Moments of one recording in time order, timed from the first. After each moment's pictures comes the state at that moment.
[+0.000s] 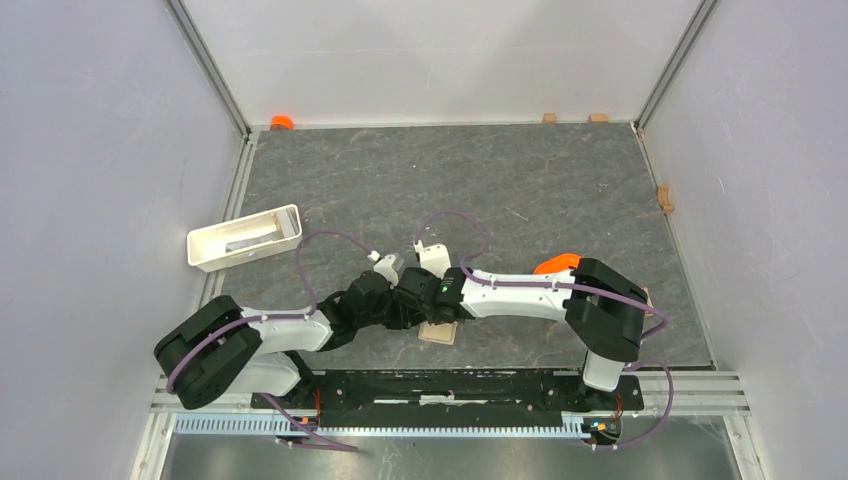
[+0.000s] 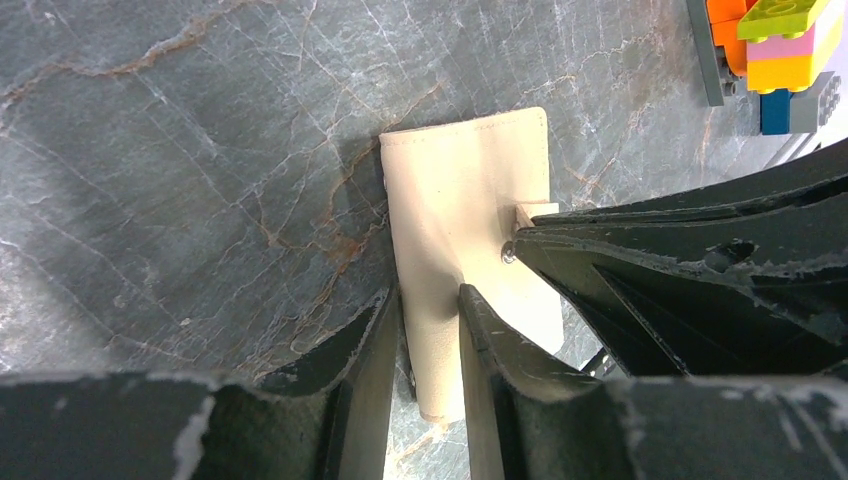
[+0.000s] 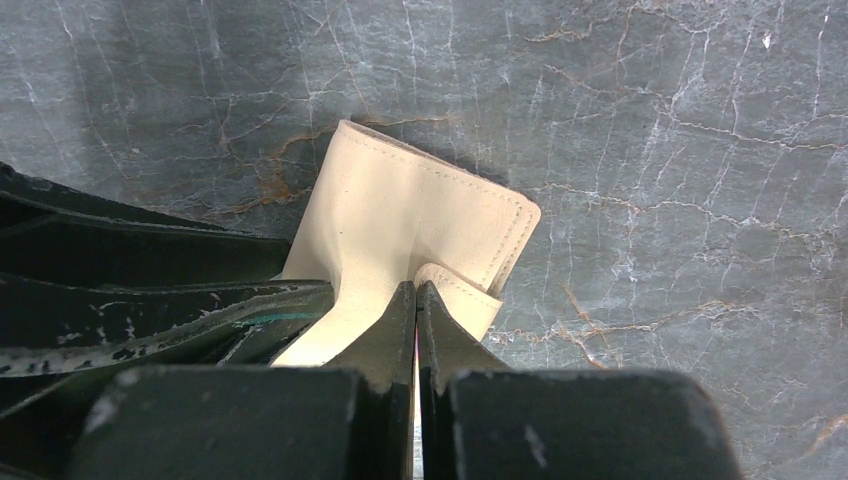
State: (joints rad) left arm -0.84 1.29 0.27 0.39 0.12 -0.80; right arm 1.19 1.78 1.15 -0.67 0.47 0.89
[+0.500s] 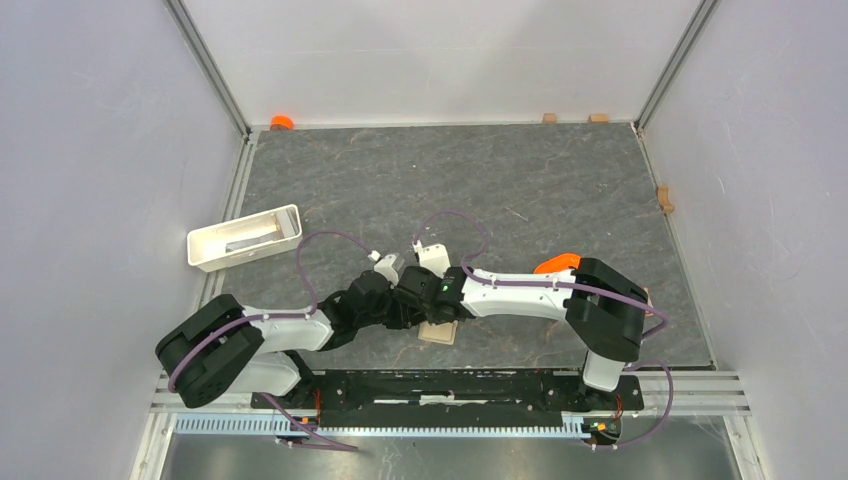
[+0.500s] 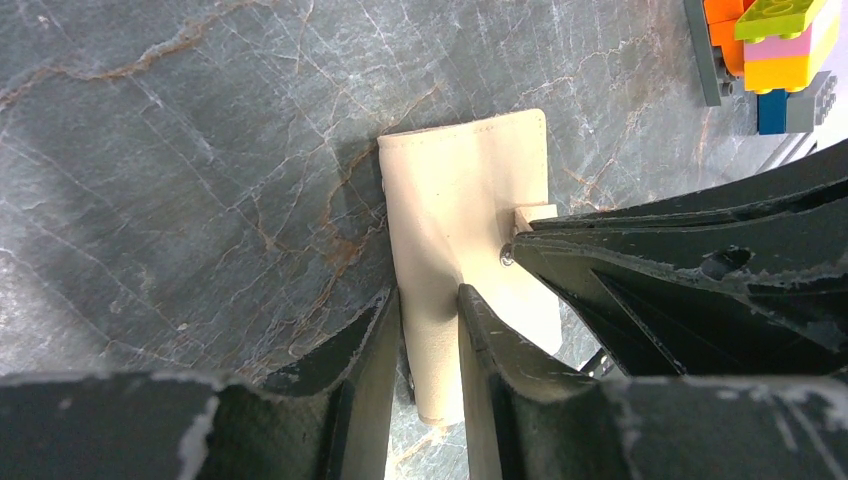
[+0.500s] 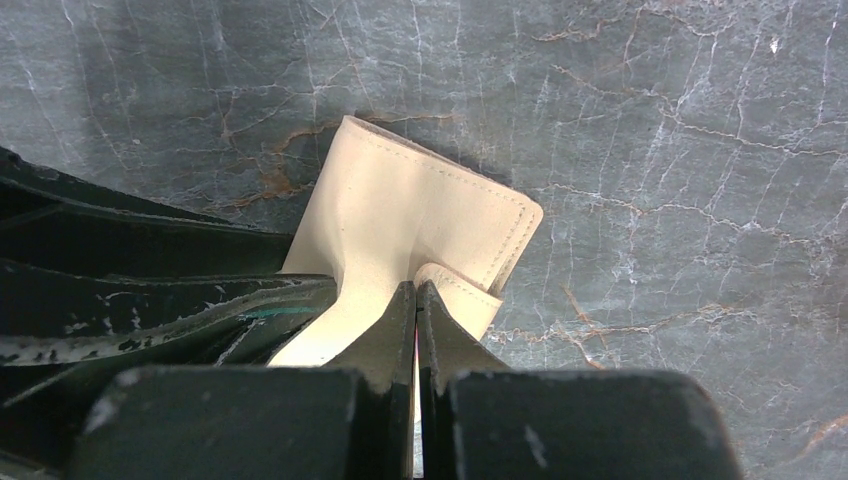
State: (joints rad) left arm -0.83 1.30 0.27 0.41 0.13 -0.80; right arm 1.19 1.78 1.16 -0.67 0.45 0.86
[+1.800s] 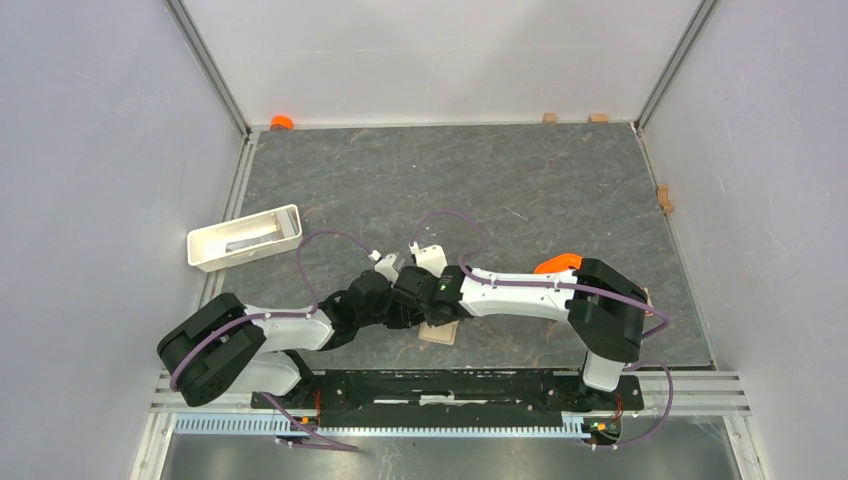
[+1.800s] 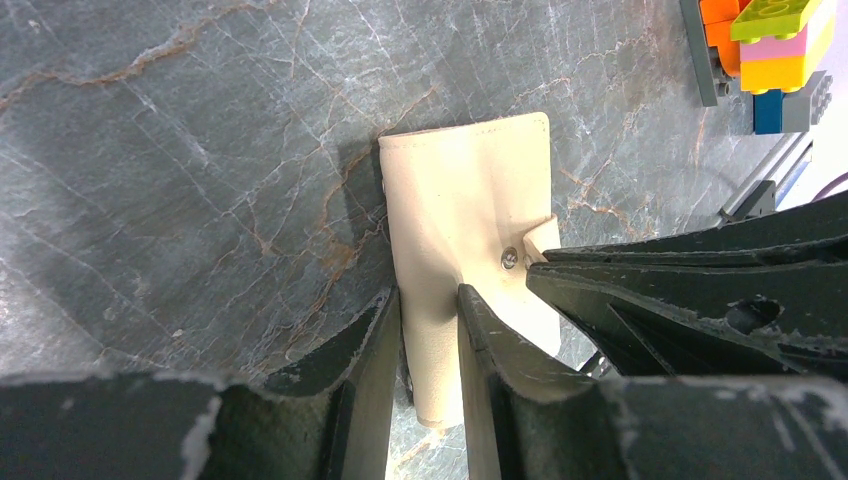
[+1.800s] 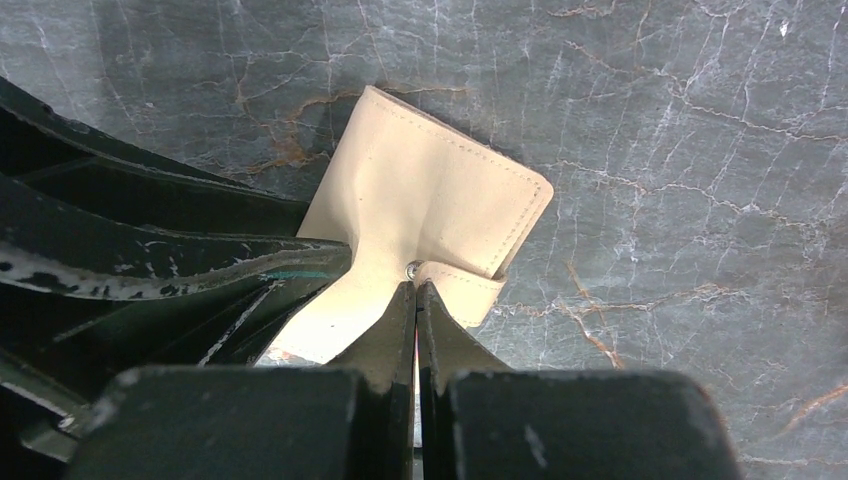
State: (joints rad) left arm -0.83 1.32 0.27 0.42 0.13 -0.80; right arm 1.20 1.78 1.19 -0.73 0.42 0.85
